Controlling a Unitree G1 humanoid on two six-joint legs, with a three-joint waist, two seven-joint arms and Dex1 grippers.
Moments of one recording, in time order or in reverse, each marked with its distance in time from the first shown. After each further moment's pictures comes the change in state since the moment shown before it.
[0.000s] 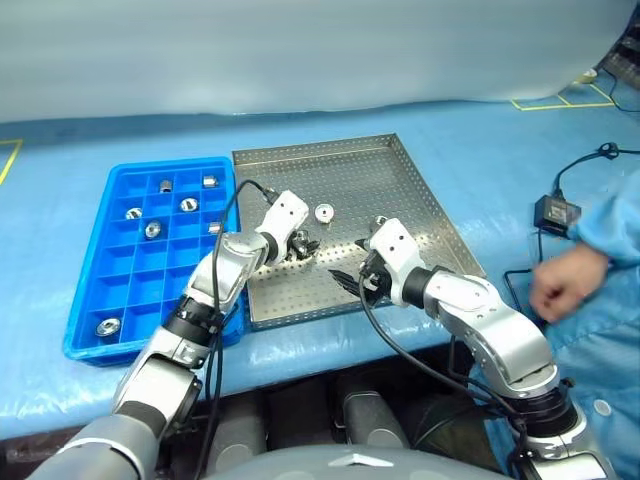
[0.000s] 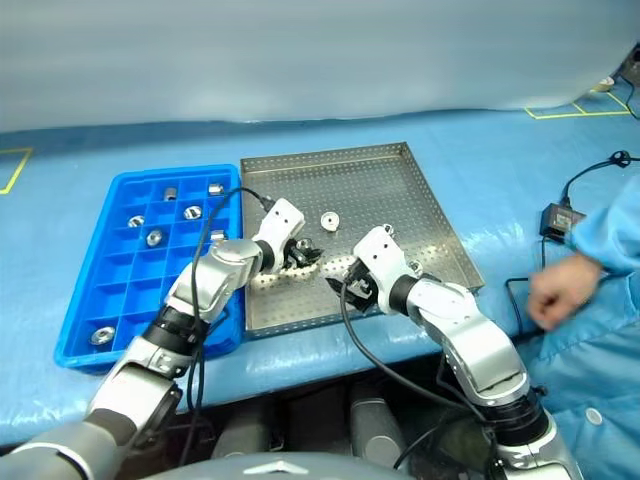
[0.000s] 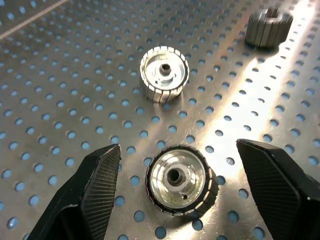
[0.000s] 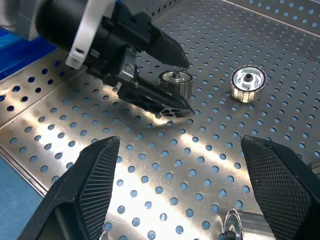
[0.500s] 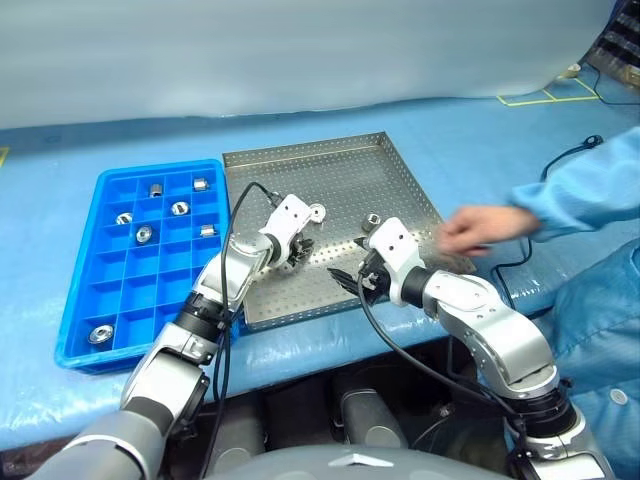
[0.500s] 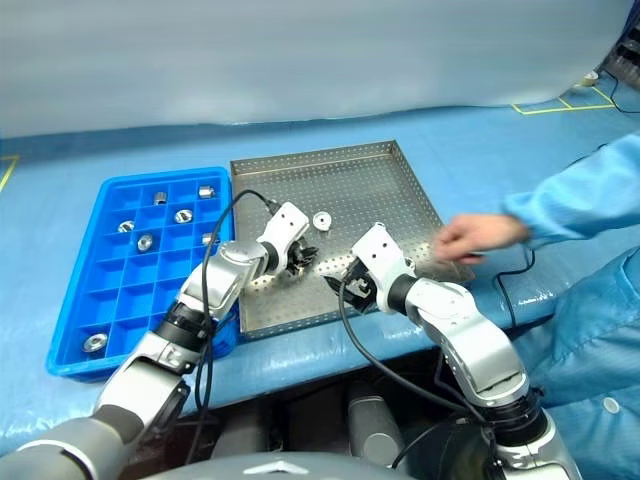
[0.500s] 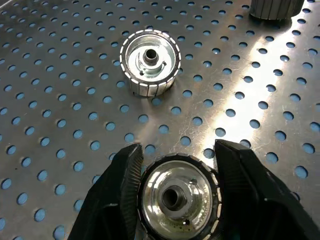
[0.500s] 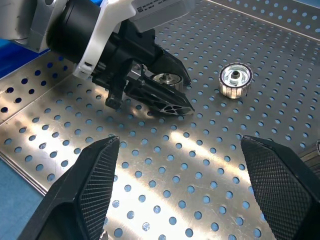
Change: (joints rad) left arm 0.003 -0.011 0.008 -0.003 0.038 0.004 -0.028; right arm -0.009 0.002 0.003 0.006 0.001 0.000 -0.008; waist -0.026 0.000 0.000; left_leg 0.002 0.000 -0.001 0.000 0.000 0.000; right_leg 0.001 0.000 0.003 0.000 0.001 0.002
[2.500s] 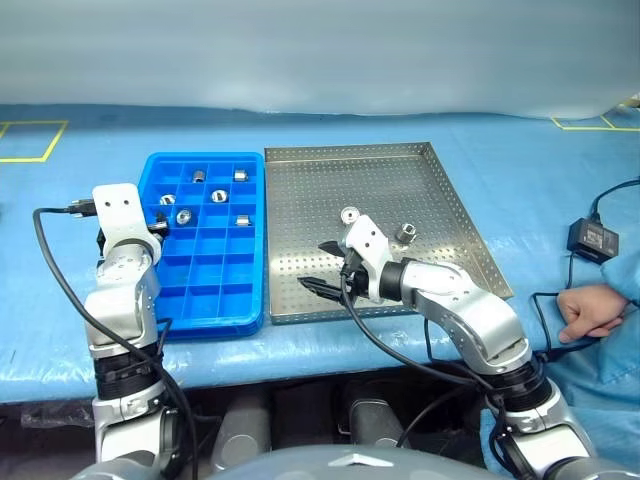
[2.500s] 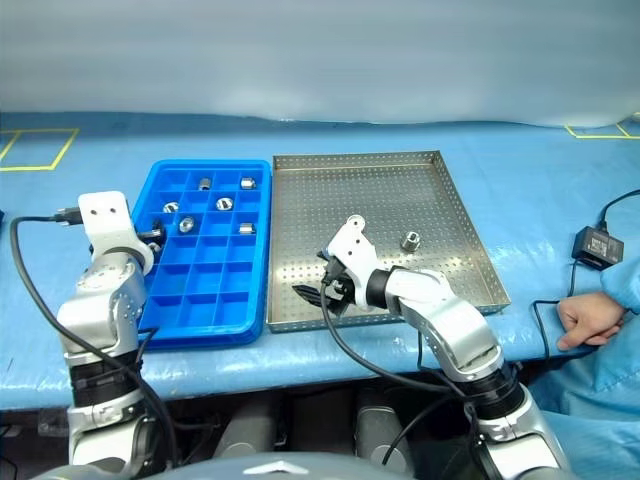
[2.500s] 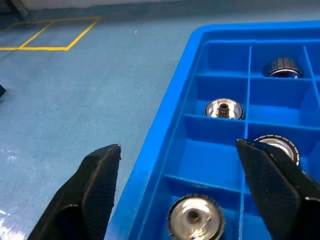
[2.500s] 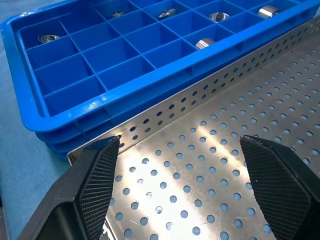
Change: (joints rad) left arm 0.265 -0.030 0.657 -0.497 0.027 0.161 0.573; right arm -0.102 0.041 0.076 0.123 0.082 -0.070 0.151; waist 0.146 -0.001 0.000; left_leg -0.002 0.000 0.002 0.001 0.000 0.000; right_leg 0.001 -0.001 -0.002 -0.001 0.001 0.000
